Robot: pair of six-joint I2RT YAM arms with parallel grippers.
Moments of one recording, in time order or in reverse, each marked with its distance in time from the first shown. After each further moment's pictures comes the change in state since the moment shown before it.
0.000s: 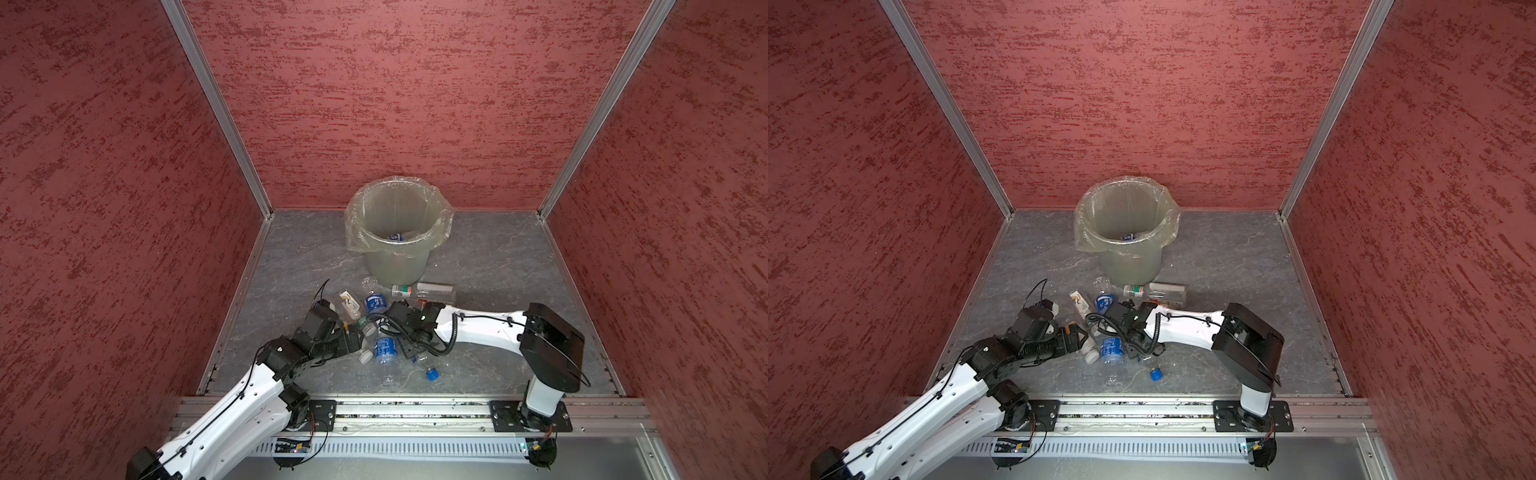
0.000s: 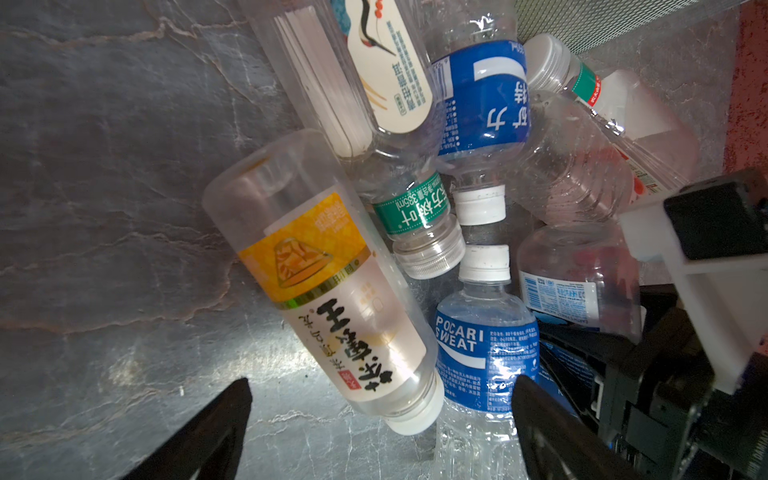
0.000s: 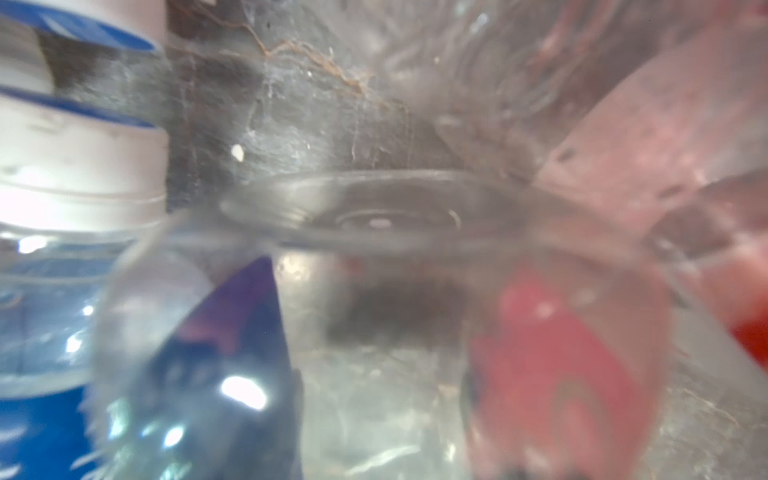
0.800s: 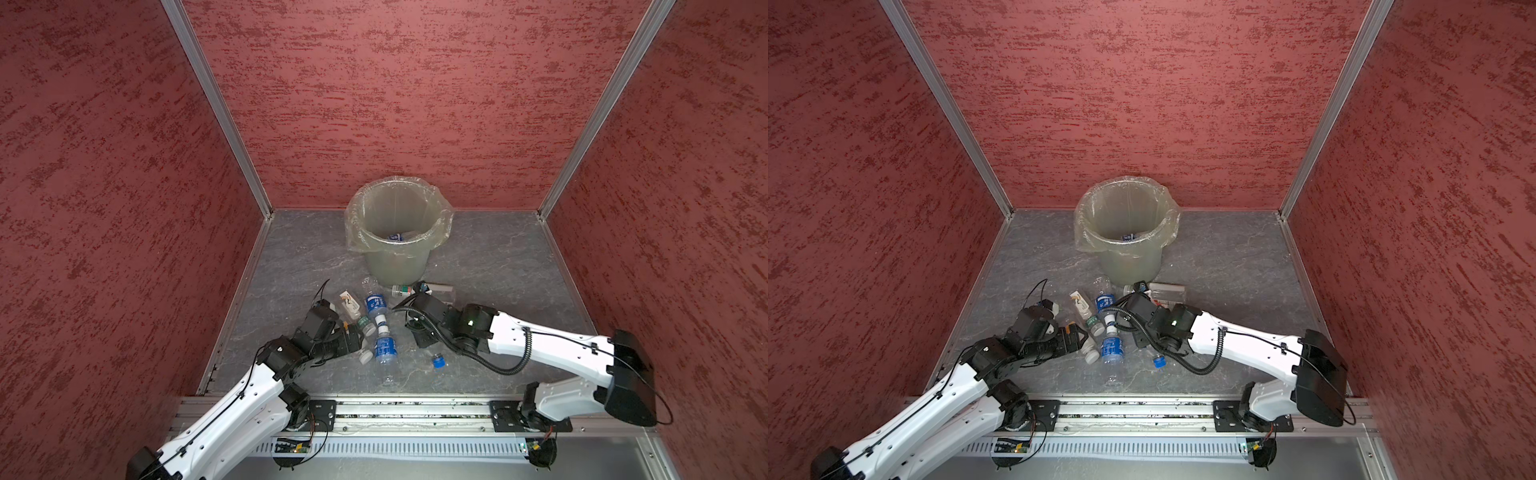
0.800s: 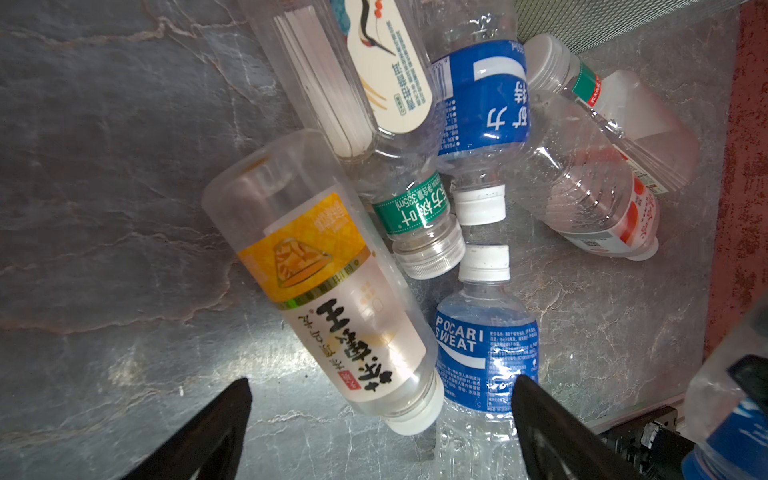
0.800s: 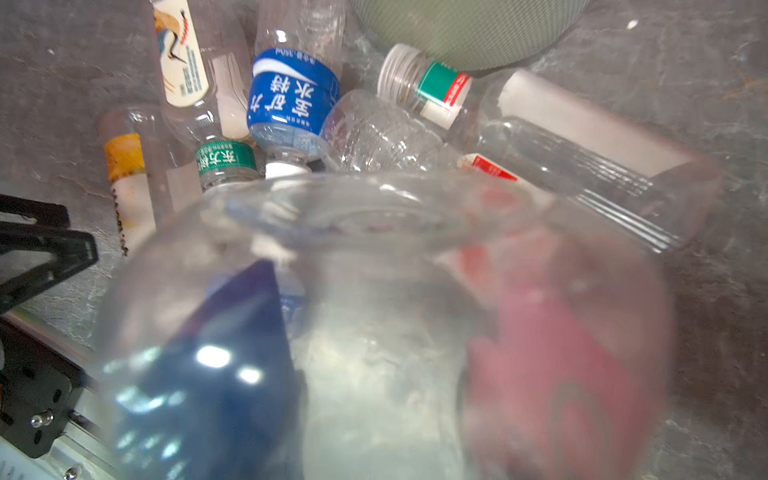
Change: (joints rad) left arm 0.000 0.002 0.000 0.001 0.000 0.000; right arm 0.016 -0.416 -0.110 0.067 0.153 0.000
